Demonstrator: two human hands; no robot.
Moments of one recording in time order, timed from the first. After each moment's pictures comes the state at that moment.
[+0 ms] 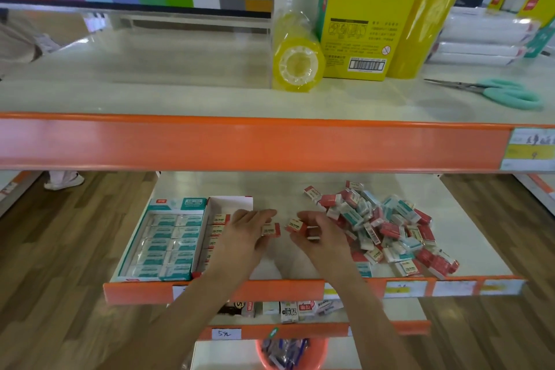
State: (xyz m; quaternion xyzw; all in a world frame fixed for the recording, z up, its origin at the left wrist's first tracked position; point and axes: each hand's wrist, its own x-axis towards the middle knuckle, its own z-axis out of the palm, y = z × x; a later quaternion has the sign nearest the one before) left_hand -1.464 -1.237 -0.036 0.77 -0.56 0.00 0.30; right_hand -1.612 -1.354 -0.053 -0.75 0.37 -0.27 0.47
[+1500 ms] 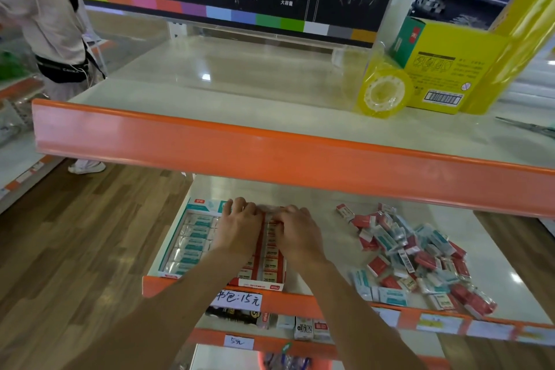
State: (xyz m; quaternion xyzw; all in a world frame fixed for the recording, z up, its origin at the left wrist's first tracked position) left_hand -1.388 -1.232 -0.044 0.85 -0.52 0.05 0.07; right_hand -1.491 -1.328 -0.048 -0.93 0.32 -0.13 0.16
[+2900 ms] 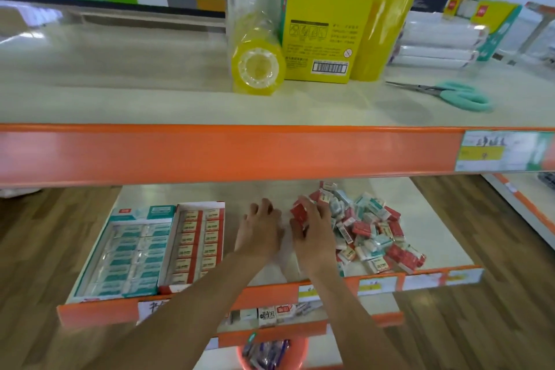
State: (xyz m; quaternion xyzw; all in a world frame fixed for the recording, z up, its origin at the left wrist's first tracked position) left_hand -1.496 -1.335 -0.067 0.80 -0.57 -0.07 0.17; right_hand -1.619 -1.389 -0.079 -0.80 0.46 -0.30 0.26
